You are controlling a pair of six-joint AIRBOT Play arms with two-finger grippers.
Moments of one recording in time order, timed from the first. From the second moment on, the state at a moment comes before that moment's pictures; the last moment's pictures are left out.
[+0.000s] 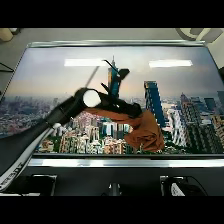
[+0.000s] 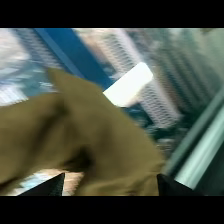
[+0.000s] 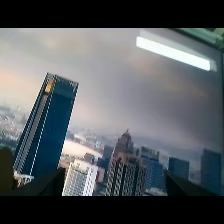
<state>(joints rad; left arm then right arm) -0.72 -1.56 1.58 1.05 -0.94 -1.62 -0.17 -0.95 1.64 -1.47 1.39 1.05</state>
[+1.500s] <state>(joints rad) -0.20 -1.73 1.39 1.08 -0.93 -1.64 -0.09 -1.33 0.87 -1.16 1.32 0.75</state>
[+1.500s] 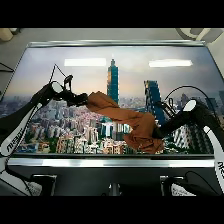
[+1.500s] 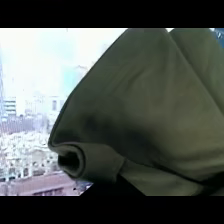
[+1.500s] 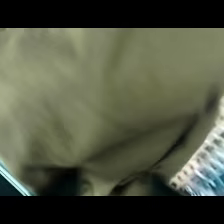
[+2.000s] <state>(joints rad) -0.19 -1.27 1.52 1.09 -0.79 -1.49 -0.05 -1.04 1.31 -1.27 1.21 0.74</state>
